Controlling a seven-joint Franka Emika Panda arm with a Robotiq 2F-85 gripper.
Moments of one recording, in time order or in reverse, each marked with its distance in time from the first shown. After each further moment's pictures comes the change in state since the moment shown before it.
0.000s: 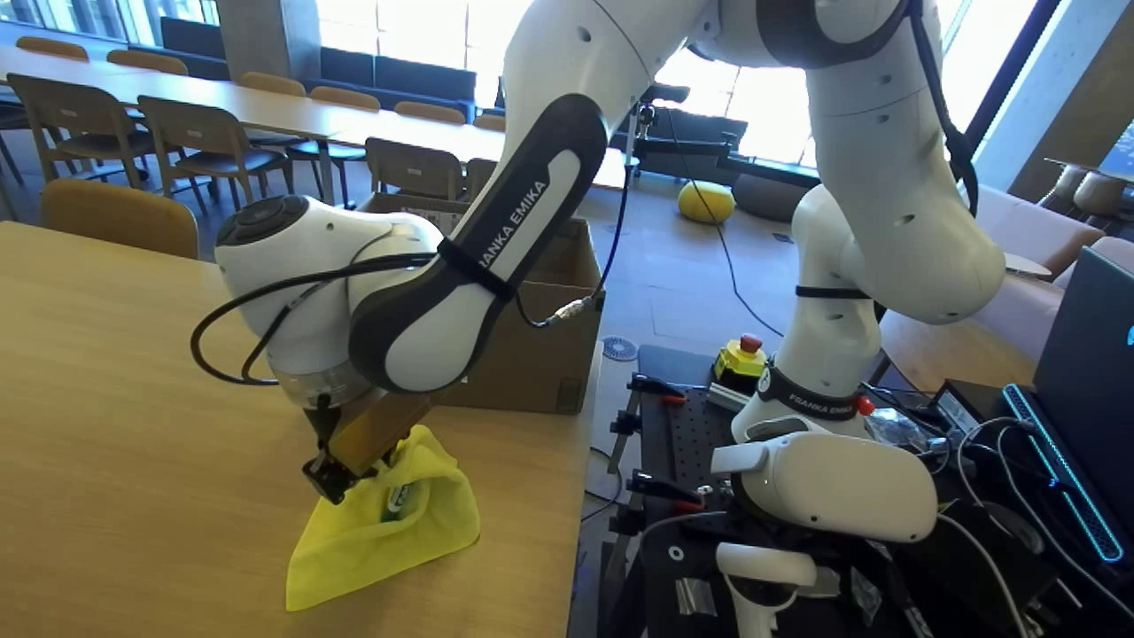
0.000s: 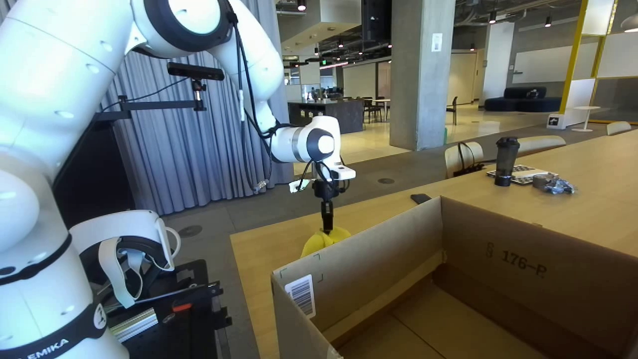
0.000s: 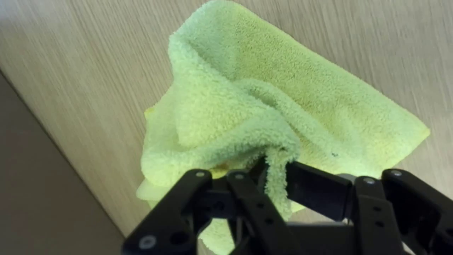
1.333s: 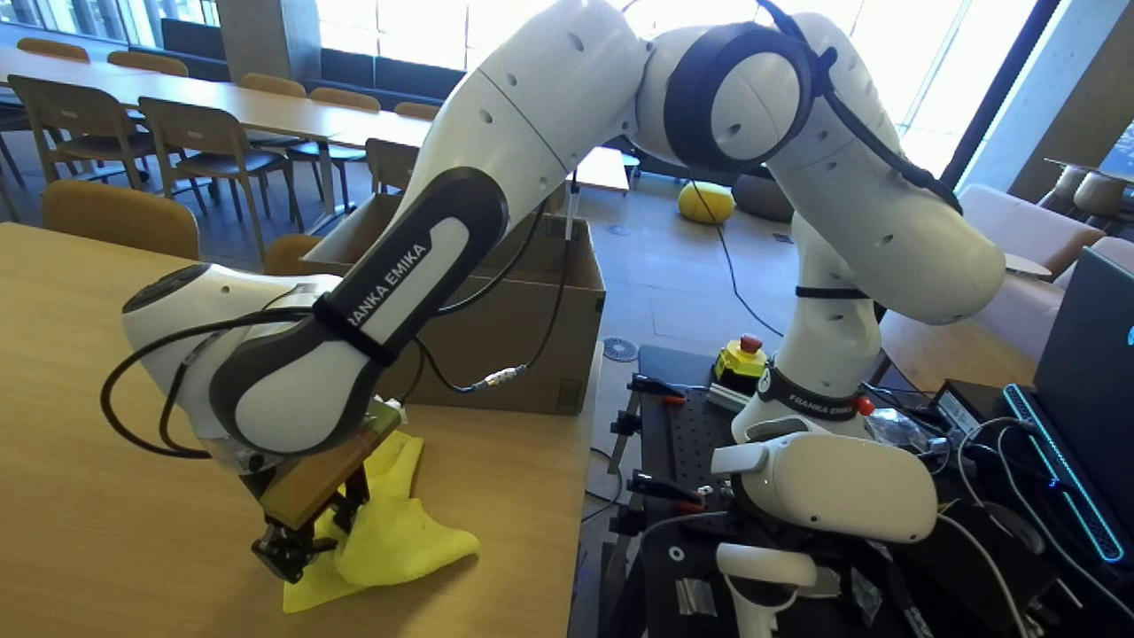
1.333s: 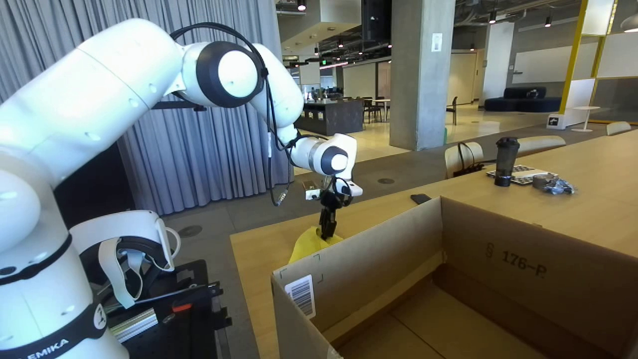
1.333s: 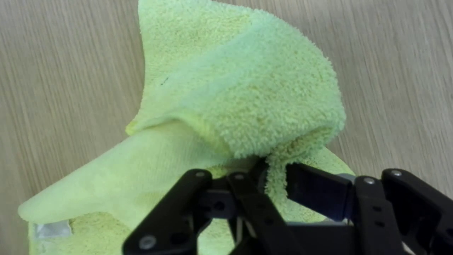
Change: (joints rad) arm 0.005 0.301 0.028 0.394 0.224 -0.200 -0.262
